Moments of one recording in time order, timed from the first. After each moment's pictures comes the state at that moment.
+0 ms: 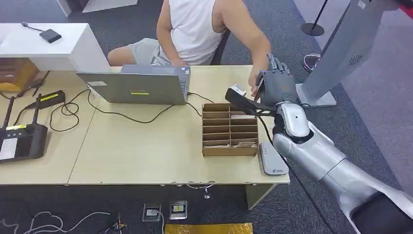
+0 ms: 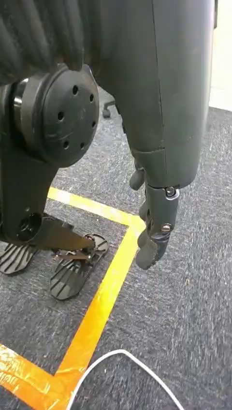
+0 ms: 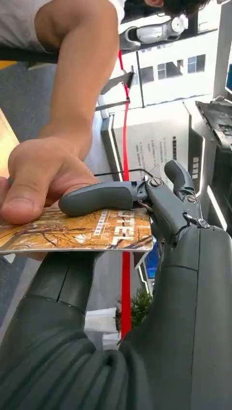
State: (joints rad) left arm -0.26 0.06 -1.14 -0.40 1.49 0.54 0.11; right arm -0.99 -0.21 1.03 -0.88 0.77 -0.39 0.43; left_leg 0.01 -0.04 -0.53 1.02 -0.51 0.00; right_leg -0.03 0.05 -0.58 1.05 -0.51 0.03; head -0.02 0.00
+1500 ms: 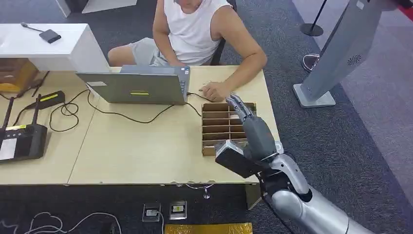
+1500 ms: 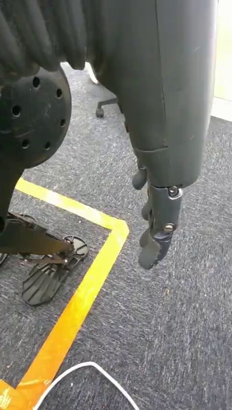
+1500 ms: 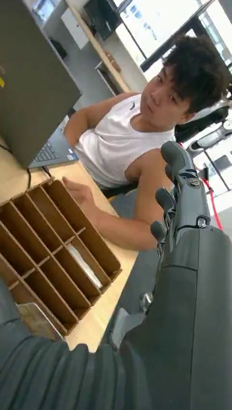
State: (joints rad) left arm -0.20 0.07 -1.13 -0.38 1.49 0.56 0.06; right arm -0.57 -0.31 0.92 -1.54 0.55 -0.37 0.22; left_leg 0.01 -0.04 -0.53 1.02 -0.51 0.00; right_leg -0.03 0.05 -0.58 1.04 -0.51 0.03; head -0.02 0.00
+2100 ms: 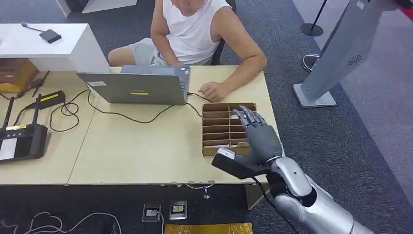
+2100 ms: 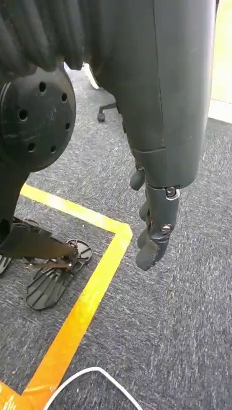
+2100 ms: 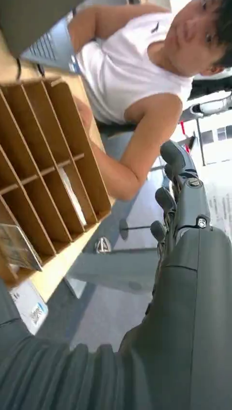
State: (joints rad) left arm -0.21 0.07 -1.13 -0.37 1.49 0.55 0.09; right arm -0.57 -0.35 0.92 -1.48 0.79 -0.19 0.39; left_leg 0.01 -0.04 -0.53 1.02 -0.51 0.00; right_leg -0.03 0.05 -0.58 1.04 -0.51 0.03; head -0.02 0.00
